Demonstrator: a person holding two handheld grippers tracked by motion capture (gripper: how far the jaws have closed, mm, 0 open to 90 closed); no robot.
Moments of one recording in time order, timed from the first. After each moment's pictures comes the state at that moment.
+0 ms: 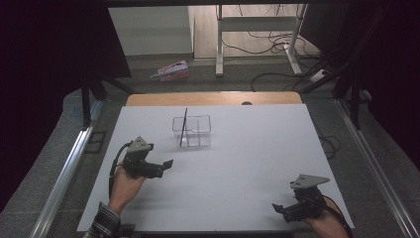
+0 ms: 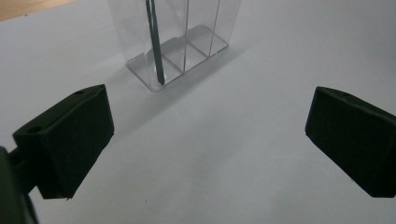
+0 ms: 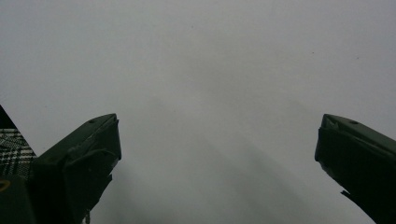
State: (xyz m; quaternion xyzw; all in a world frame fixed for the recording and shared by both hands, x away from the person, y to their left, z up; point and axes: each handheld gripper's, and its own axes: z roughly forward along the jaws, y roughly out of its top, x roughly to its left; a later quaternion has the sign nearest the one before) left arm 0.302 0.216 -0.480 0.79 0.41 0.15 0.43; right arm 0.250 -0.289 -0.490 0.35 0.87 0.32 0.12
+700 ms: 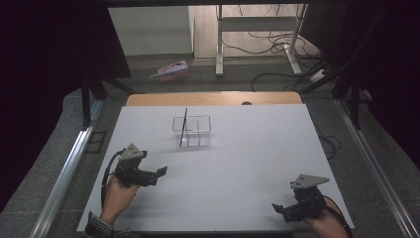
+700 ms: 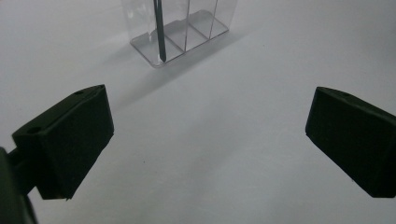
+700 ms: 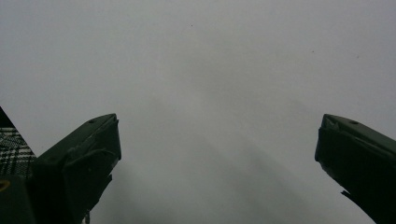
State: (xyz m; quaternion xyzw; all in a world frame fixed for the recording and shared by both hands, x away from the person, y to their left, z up) left arm 0.278 0.225 -0.481 0.78 0.43 0.15 0.42; right arm 0.251 -0.289 -0.490 0.34 0.88 0.32 0.12
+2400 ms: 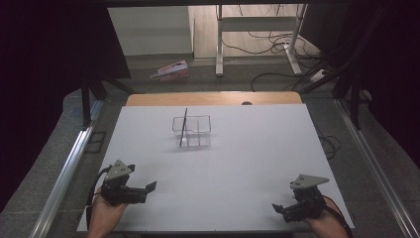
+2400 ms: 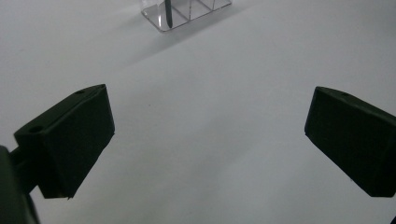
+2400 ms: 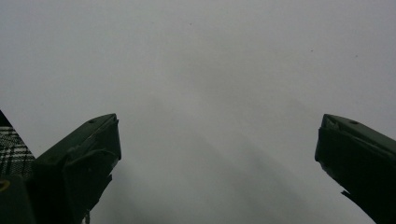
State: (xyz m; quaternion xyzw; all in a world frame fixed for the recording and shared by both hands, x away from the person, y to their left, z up) left arm 0.225 0.241 -0.482 0.78 0.45 0.17 0.40; right arm 0.251 -0.289 -0.491 0.34 0.88 0.31 0.13
